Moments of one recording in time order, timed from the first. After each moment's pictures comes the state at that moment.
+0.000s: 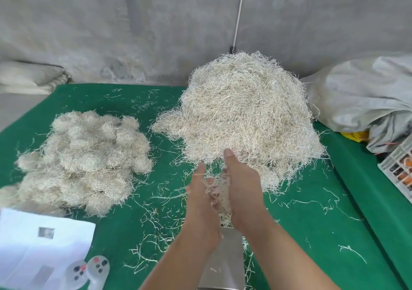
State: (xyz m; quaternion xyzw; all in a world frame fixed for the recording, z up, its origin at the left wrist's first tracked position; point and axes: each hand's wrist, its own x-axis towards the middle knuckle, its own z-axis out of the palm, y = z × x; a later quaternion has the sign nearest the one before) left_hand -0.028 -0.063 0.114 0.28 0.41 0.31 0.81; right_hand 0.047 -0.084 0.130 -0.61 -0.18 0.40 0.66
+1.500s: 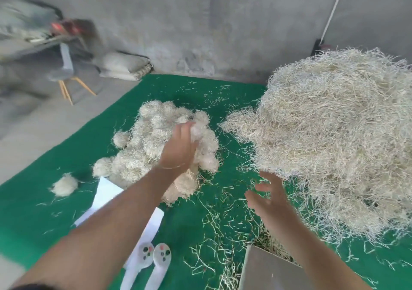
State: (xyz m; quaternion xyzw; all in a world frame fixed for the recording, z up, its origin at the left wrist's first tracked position) left_hand -0.190 0.198 0.081 0.79 0.56 0.22 0.13; right_hand 0.017 0.002 0.060 -0.69 -0.45 0.42 0.39
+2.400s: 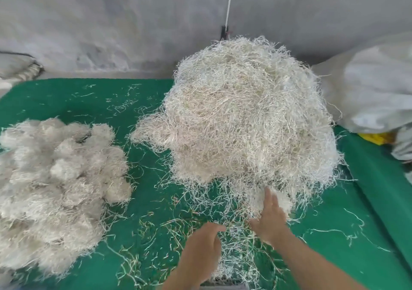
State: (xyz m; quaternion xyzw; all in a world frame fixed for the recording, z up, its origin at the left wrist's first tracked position) left_hand 0.023 0.061 -0.084 0.81 0.39 0.04 0.43; right_hand 0.242 -0.009 -0.104 -0.89 -0.31 0.30 0.17
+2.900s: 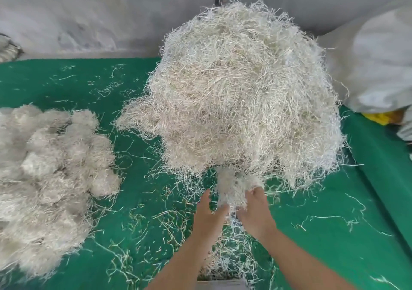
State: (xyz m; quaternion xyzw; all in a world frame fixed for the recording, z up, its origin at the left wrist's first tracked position) left_hand 0.087 0.079 -0.097 0.55 0.52 0.10 0.65; right_hand 0.229 0.004 -0.134 -0.86 -0.37 0.28 0.19
